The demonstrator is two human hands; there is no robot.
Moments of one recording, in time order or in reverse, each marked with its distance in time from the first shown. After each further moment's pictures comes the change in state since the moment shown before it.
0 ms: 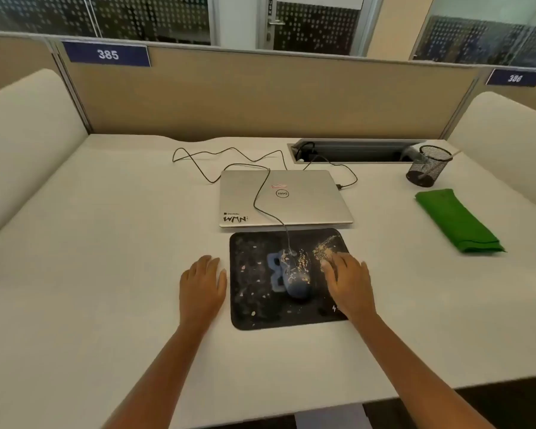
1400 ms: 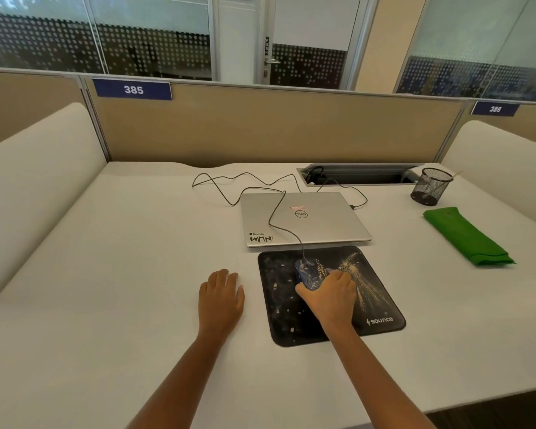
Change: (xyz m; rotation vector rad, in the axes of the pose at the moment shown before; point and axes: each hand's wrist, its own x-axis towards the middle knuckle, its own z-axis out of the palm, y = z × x) left_hand 0.018 -0.039 -0.012 0.009 0.041 0.121; right_hand -0.012 -0.113 0.027 -0.048 0.066 0.331
